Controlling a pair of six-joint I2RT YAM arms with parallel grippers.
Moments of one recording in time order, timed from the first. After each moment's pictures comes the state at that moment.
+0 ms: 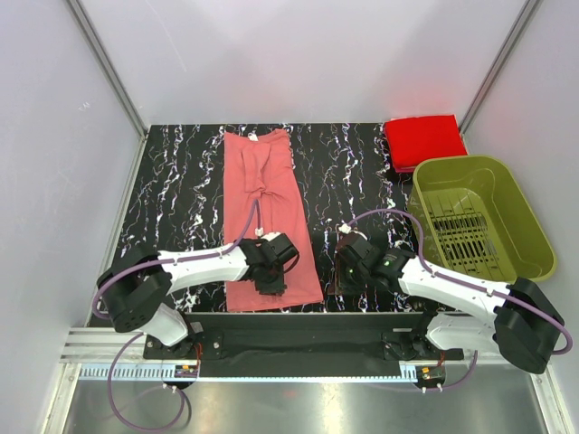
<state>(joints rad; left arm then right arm) -0.98 1.51 0.82 -0.60 -0.08 -1.02 0.88 1.17 0.64 -0.49 -0.04 0.86</state>
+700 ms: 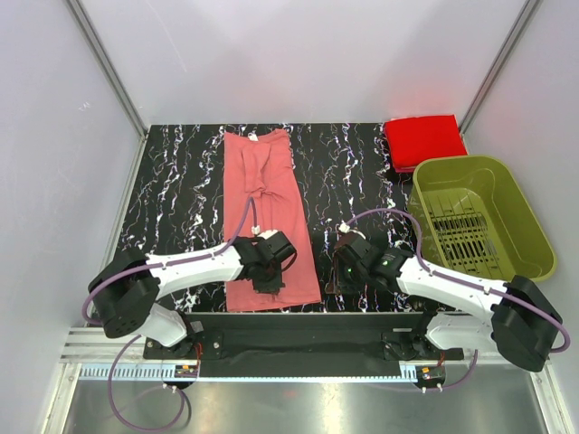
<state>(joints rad) -0.98 1.46 0.83 -0.66 -0.08 -1.03 0.88 1.19 0.64 -0.47 -0.04 0.86</state>
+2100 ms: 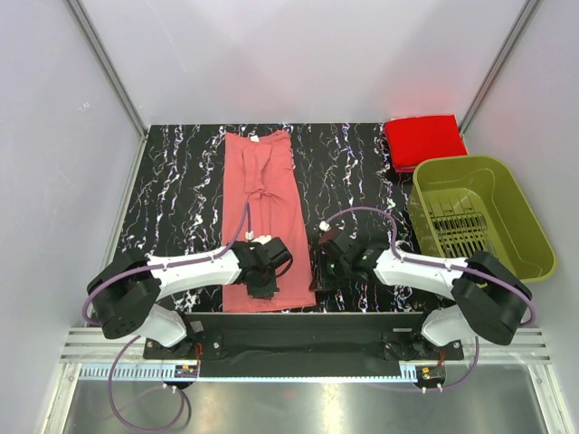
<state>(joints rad) -0.98 1.44 0.78 -0.67 -0.11 -1.07 0.89 1.41 0.68 -0.23 -0.17 0.83</state>
